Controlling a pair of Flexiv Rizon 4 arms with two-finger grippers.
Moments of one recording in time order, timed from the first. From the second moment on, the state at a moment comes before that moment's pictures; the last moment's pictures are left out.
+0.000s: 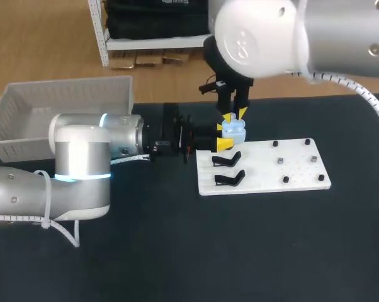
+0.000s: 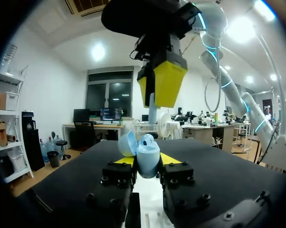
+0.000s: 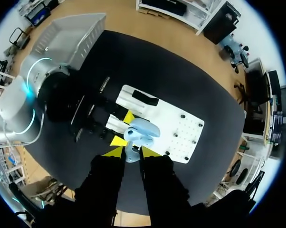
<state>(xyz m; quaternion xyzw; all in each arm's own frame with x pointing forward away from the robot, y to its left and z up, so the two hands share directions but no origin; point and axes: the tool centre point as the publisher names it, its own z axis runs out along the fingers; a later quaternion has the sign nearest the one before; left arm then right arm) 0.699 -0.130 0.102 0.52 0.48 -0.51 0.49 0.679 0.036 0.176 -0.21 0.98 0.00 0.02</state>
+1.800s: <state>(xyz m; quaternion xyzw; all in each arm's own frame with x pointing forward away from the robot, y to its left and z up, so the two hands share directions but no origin) 0.699 -0.130 0.102 0.52 0.48 -0.51 0.49 0.681 0.037 0.155 -0.21 0.98 -0.01 0.04</state>
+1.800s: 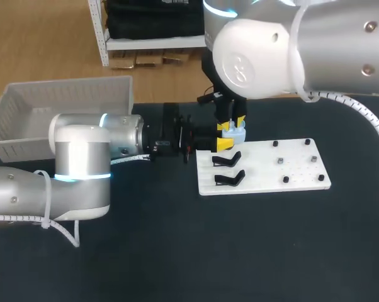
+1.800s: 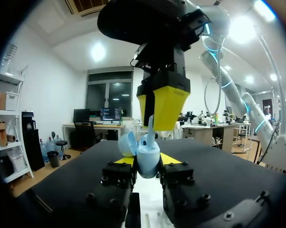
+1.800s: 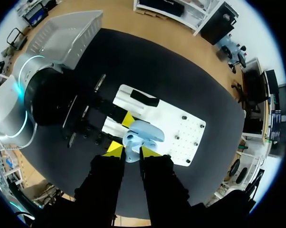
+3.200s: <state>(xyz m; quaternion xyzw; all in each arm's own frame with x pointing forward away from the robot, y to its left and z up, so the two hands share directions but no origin) 0.699 -0.130 0.102 0.52 0.48 -0.51 0.49 0.687 0.038 0.150 -0.20 0.98 -0.01 0.04</state>
